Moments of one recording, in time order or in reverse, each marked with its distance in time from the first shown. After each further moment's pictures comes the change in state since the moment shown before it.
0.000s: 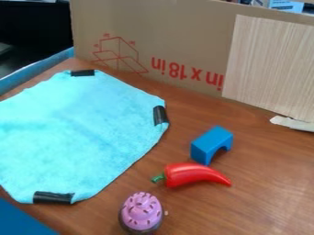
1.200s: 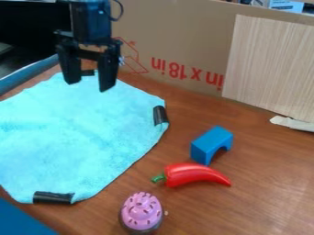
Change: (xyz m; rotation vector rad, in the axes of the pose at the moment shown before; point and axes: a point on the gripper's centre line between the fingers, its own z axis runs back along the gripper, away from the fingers) arm -0.076 -0.145 -0.123 0.132 0.134 -0.625
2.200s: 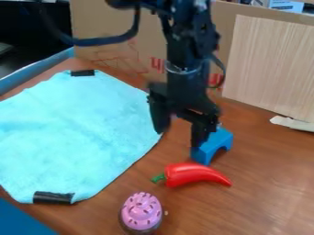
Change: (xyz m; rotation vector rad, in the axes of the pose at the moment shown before) arm 0.005 -0.143 -0.040 0.025 -0.271 -0.213
